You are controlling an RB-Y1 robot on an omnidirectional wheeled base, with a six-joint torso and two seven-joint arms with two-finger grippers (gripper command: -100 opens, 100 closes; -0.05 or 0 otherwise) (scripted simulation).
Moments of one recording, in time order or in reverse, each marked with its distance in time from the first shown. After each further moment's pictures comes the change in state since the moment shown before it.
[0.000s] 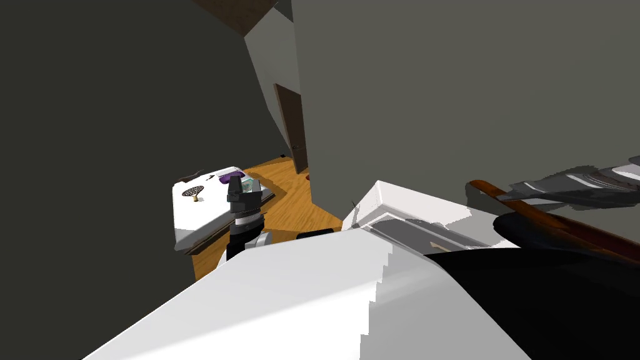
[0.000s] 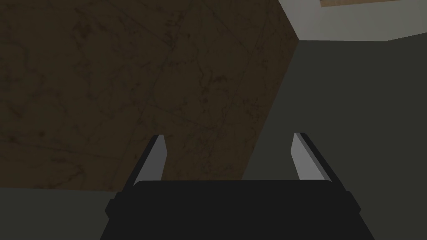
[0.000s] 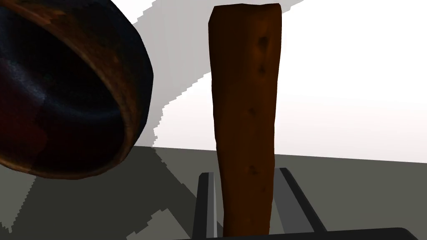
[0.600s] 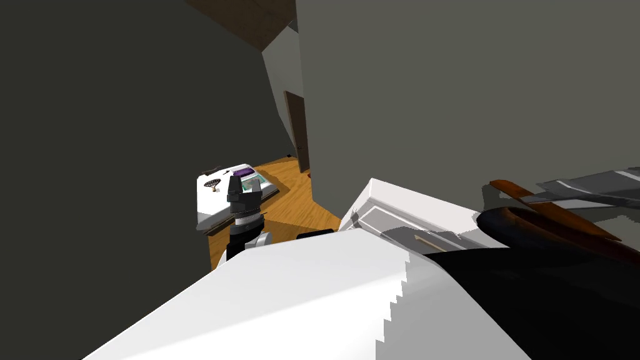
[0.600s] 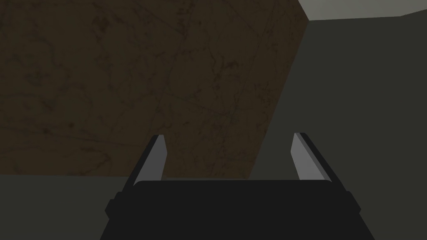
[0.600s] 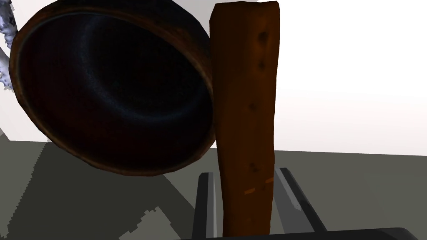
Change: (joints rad) left arm 0.000 0.000 0.000 0.000 0.000 0.000 0.000; right arm -0.015 -0.037 0.074 0.044 -0.038 -0.090 -0.046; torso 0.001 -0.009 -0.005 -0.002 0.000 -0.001
